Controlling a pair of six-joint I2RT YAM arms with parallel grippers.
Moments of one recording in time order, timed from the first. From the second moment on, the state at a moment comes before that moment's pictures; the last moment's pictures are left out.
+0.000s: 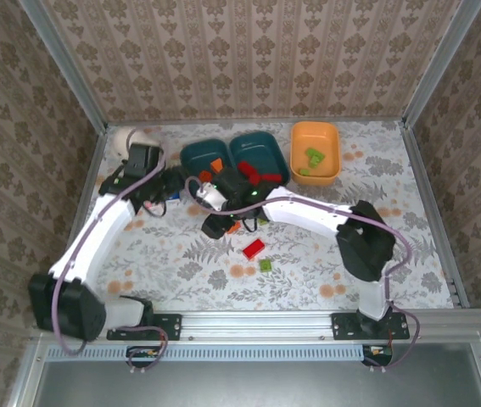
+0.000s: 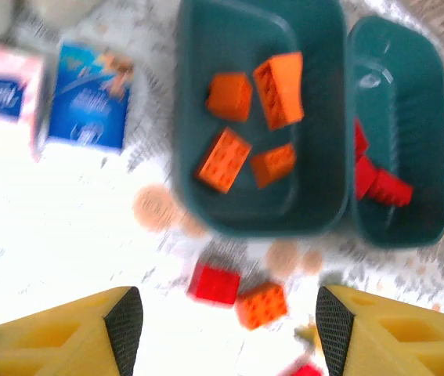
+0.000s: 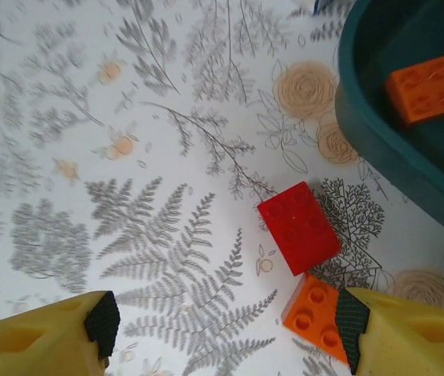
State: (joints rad) left arm -0.30 1.17 1.05 -0.74 0.11 -0.71; right arm 0.86 1.98 1.58 -0.58 -0.15 -0.09
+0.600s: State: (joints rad) left arm -0.28 0.80 0.93 -0.94 0.12 -0.72; right arm 0.87 2.25 1.80 -0.70 -0.04 -0.14
